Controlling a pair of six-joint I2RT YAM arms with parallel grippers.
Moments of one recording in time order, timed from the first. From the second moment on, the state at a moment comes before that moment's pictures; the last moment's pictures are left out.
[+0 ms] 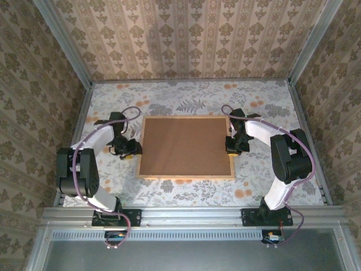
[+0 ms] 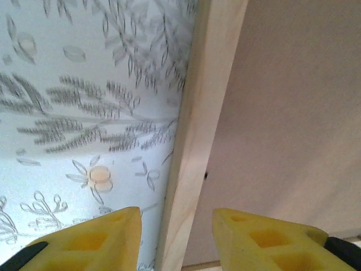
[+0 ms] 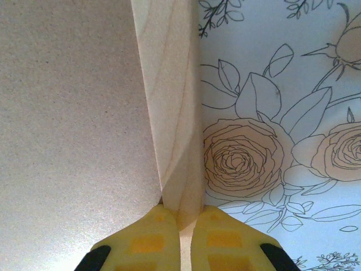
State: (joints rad) left arm -0.12 1.56 0.97 -0.92 0.30 -0.22; right arm 0.23 1.76 1.08 -0.86 -0.14 0.36
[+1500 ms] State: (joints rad) left arm -0.25 1.77 1.07 -0.96 0.22 -0.19; right arm 0.23 1.76 1.08 -0.85 -0.14 0.35
